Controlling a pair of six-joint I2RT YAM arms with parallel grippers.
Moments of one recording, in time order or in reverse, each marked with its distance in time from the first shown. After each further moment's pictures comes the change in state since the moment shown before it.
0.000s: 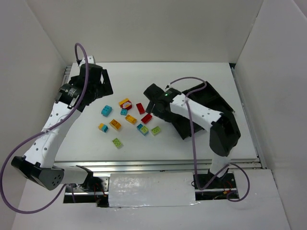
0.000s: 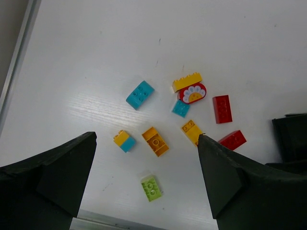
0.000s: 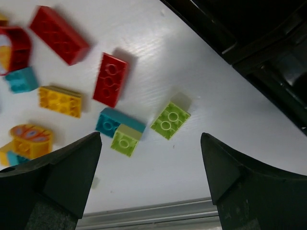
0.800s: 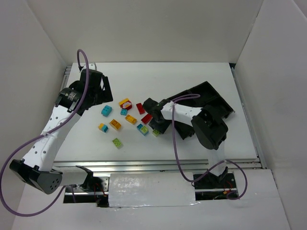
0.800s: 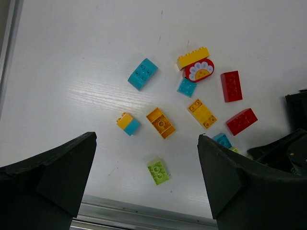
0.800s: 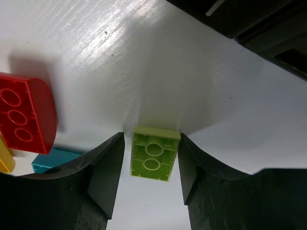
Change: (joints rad) left arm 0.000 -0.046 -0.091 -0.042 0.052 0.000; right arm 0.012 0.202 -0.163 0.101 -0.095 0.258
